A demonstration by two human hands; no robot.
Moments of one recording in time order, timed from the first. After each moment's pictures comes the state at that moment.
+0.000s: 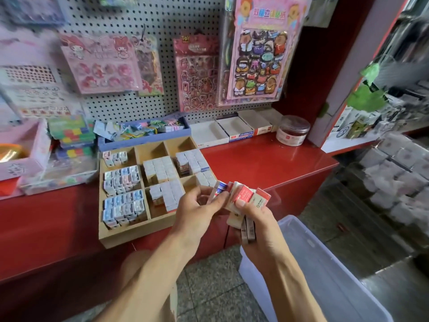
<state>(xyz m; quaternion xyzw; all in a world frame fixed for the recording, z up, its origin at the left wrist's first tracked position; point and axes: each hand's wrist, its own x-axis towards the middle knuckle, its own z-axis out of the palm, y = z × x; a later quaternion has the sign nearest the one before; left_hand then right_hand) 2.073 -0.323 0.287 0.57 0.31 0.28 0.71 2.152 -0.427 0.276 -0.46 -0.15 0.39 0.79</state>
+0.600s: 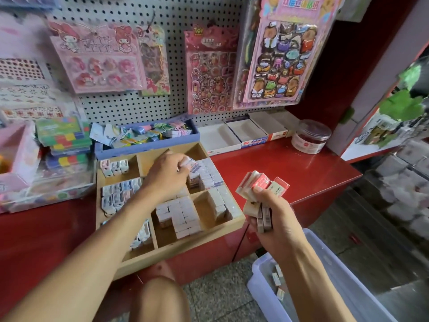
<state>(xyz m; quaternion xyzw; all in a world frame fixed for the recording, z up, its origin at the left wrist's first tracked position) 2.101 -0.153 0.300 0.88 0.33 0.19 0.29 2.203 -0.357 0.279 -0.52 -0.09 0.37 0.76</state>
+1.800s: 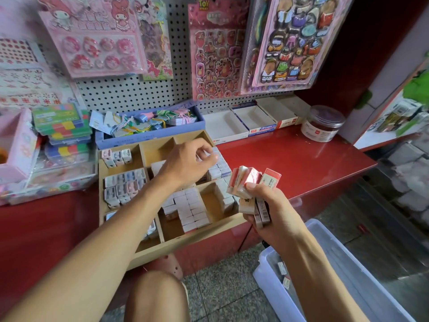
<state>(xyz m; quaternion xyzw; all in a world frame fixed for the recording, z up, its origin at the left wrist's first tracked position) 2.126 -0.145 0.287 0.88 0.26 0.20 0.33 2.199 -0.343 0.272 -0.51 -0.17 0.44 0.72</state>
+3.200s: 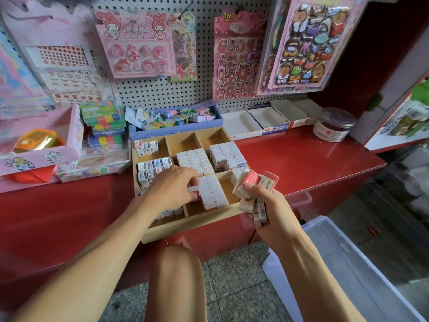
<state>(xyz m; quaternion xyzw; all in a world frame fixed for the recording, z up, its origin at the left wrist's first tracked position) 2.025 -0.165 0.283 0.95 0.28 0.02 0.14 2.143 -0.351 0.278 -0.52 -0.14 0.44 0.72</state>
